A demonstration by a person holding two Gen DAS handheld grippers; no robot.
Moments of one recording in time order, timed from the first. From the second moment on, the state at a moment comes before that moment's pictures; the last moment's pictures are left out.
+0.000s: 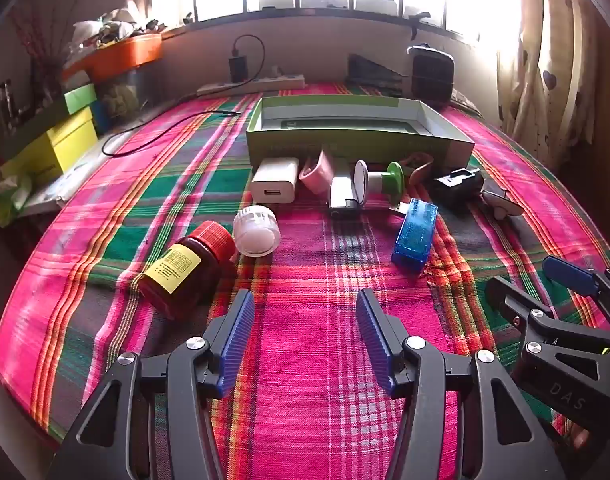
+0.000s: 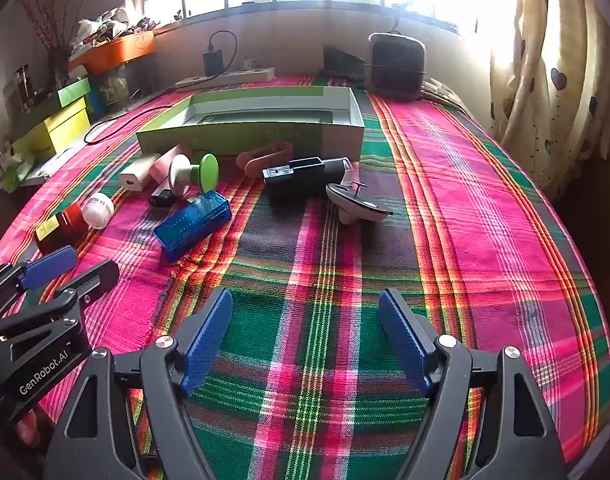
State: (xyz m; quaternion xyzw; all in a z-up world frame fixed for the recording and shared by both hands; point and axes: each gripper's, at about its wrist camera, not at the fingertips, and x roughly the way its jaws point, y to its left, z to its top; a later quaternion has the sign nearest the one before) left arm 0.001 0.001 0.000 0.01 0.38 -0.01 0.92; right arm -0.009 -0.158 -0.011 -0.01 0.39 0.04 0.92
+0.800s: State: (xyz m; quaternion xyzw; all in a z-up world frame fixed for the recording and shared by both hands) left arm 0.001 -0.002 0.002 0.02 0.38 0.00 0.93; right arm -0.010 -0.158 -0.010 -0.01 0.39 0.04 0.92
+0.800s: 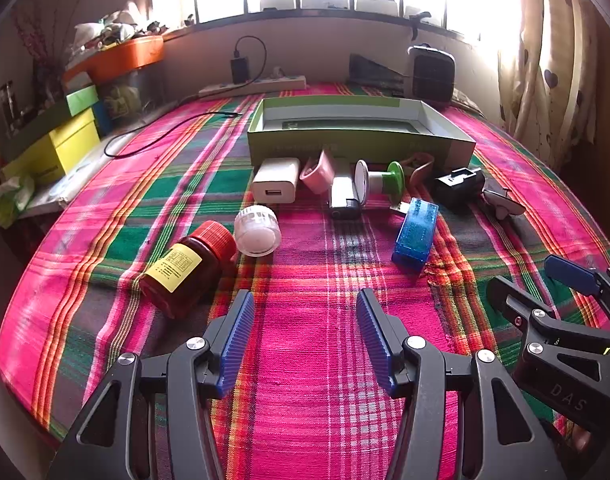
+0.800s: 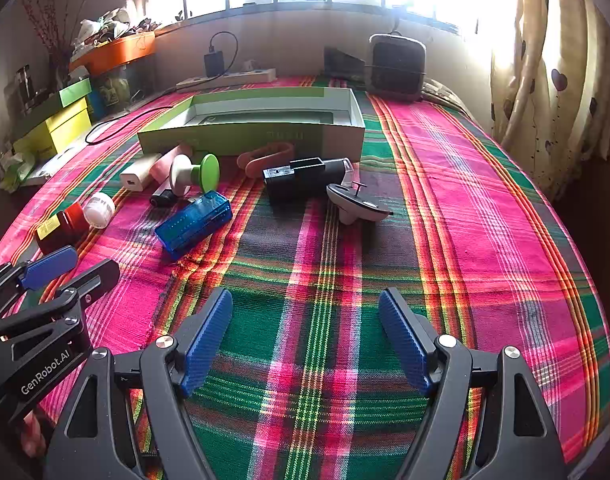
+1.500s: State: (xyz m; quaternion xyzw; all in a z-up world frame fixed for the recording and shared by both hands) left arm 0.000 -0.003 0.001 0.02 0.38 0.00 0.93; right arm -0.010 -0.158 -0.010 -0.01 0.38 0.04 0.92
